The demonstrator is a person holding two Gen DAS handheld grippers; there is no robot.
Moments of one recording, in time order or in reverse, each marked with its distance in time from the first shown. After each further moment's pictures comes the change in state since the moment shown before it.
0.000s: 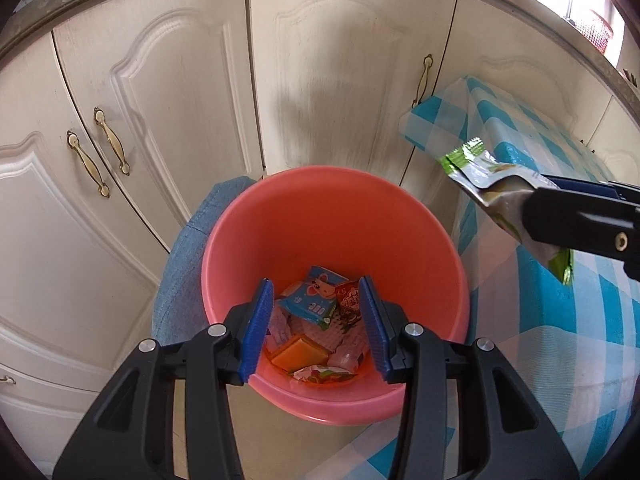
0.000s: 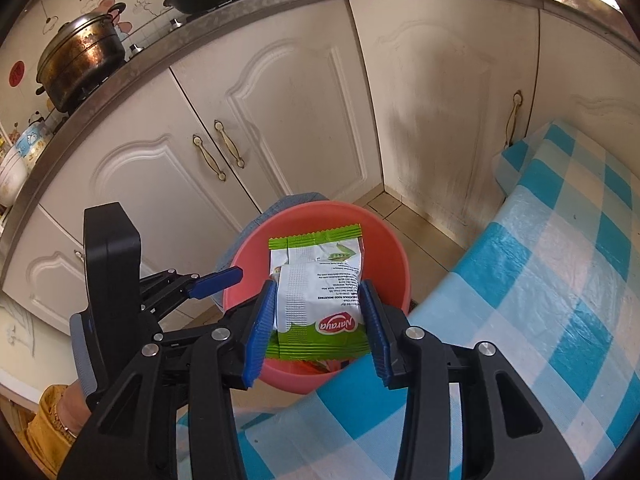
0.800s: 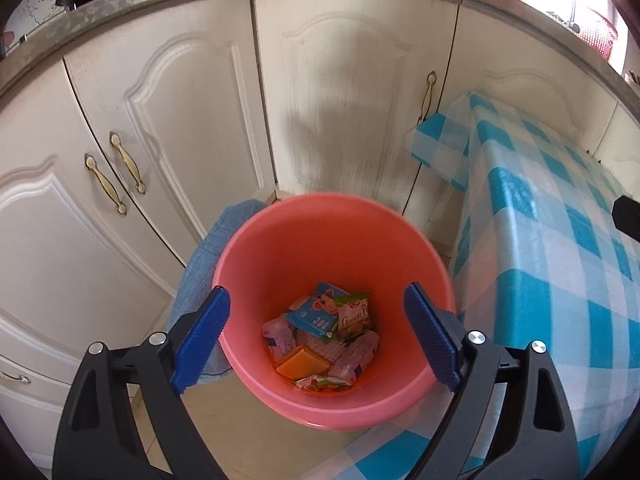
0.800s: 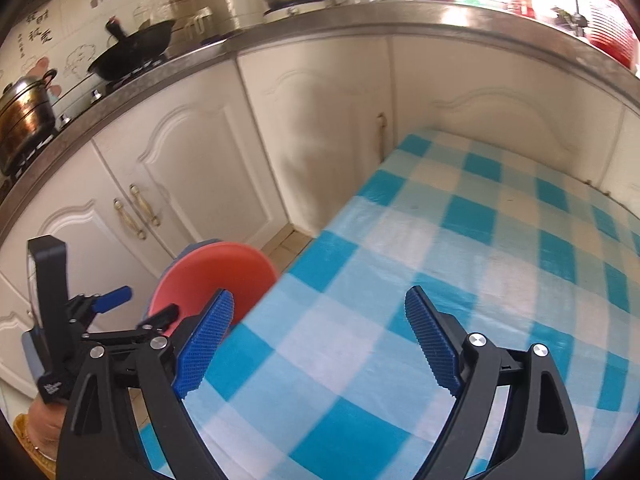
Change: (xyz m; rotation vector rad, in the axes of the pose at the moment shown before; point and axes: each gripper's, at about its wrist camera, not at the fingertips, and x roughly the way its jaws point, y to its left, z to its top) left arm -0.027 -0.015 0.015 0.003 -0.053 0.055; right arm -0.081 -0.065 -0.036 0.190 -0.200 -0.294
